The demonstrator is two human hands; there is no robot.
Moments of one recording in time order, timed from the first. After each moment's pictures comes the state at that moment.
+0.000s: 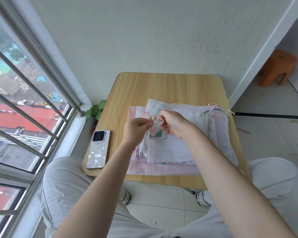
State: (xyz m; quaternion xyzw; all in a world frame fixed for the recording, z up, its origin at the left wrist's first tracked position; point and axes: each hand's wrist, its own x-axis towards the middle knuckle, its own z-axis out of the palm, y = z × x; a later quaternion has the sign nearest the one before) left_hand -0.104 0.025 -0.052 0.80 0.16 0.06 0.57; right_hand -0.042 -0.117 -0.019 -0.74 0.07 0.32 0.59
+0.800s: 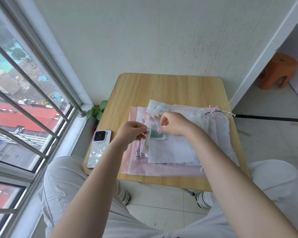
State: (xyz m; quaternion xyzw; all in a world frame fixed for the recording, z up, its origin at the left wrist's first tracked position) left_hand -0.110 0.053 -0.044 0.77 0.20 -0.09 0.59; right_hand -0.043 -0.131 -0.014 -0.92 -0.18 0.22 0.26
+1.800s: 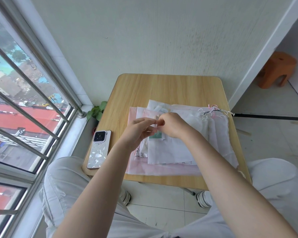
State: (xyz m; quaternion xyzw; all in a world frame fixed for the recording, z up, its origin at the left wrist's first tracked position) left_hand -0.108 0.028 -0.037 0.62 0.12 -0.10 0.77; right_hand -0.051 -0.120 -0.015 -0.93 -0.22 0.17 0.23
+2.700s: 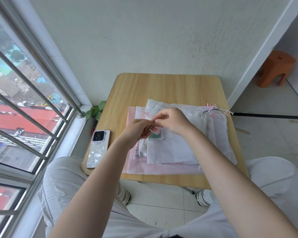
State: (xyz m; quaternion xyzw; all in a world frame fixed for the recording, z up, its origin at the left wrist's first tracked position) left_hand -0.100 0.032 -0.041 0.67 0.14 -0.15 0.71; right_hand -0.049 -0.130 -0.019 -0.84 -0.17 0.16 0.49
